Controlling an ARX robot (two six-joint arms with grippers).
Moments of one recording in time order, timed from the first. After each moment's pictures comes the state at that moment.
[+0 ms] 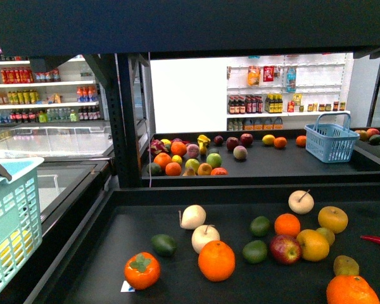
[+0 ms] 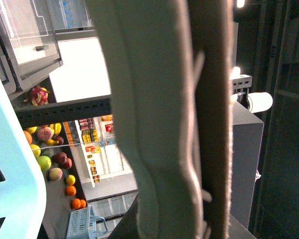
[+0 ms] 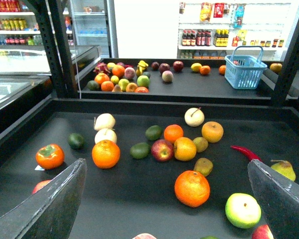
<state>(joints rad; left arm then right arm) 0.39 2.09 1.07 1.39 0.35 -1.58 0.00 0.01 0.02 0.00 0.00 0.00</state>
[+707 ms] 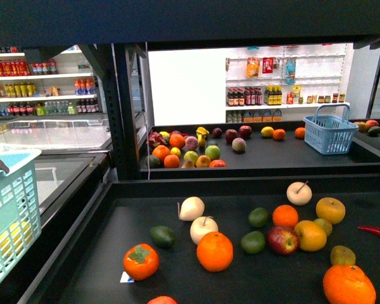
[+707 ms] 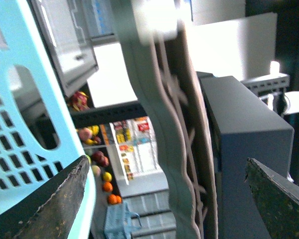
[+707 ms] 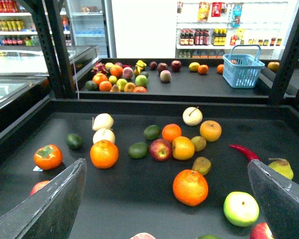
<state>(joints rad) 0.48 2.01 1.01 1.22 0.45 -1.46 0.00 0.01 0.02 0.00 0.00 0.00</state>
